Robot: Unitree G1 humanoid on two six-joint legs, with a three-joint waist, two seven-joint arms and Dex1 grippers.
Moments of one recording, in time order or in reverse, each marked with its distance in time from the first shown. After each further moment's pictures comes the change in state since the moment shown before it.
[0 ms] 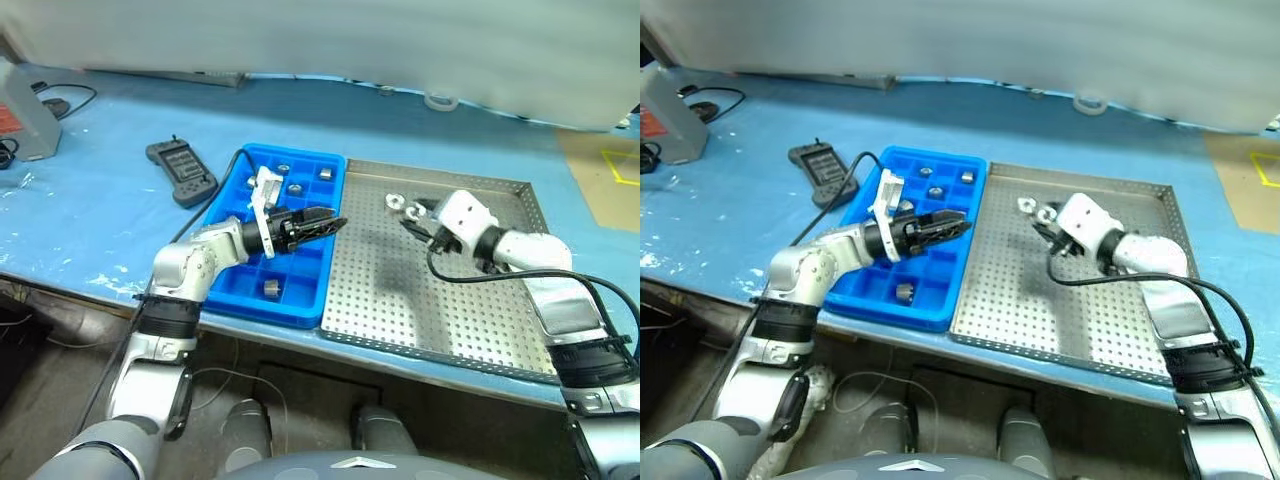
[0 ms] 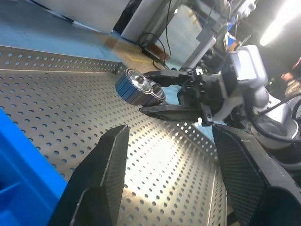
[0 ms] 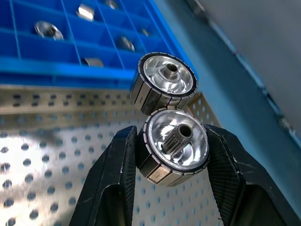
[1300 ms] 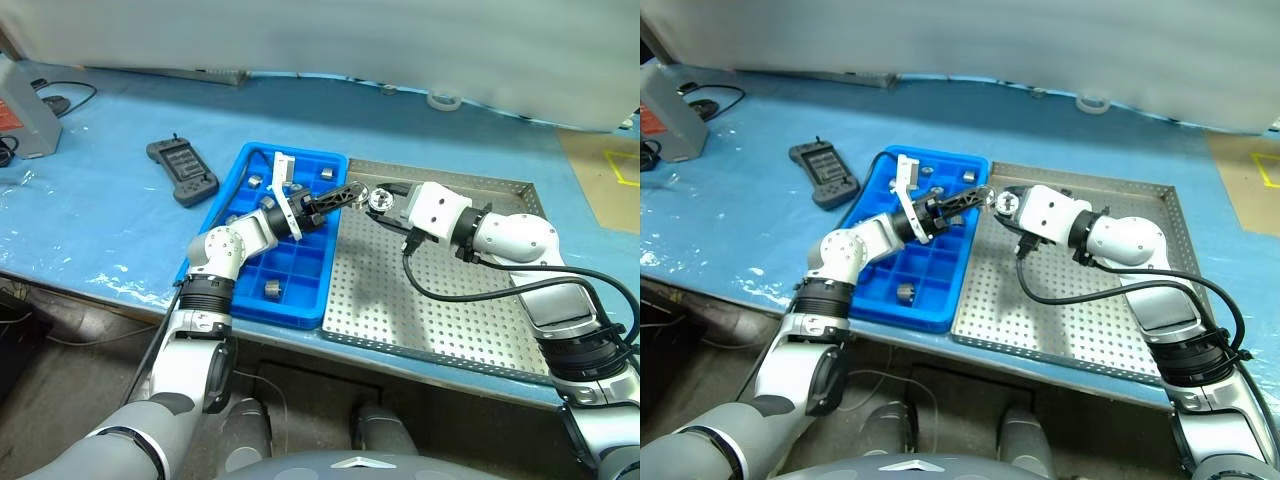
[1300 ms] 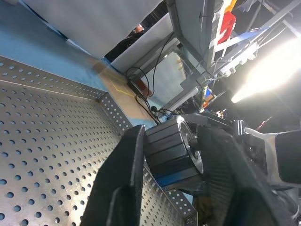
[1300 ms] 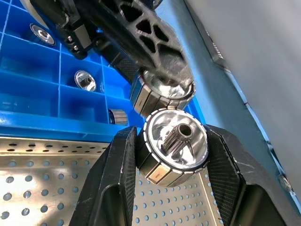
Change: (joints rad) left arm -0.120 -0.161 0.105 0.199 -0.032 0.007 0.092; right arm -0.059 0.007 0.062 -0.146 -0.026 0.073 0.052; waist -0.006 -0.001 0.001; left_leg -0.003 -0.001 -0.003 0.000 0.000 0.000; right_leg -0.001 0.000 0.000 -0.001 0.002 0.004
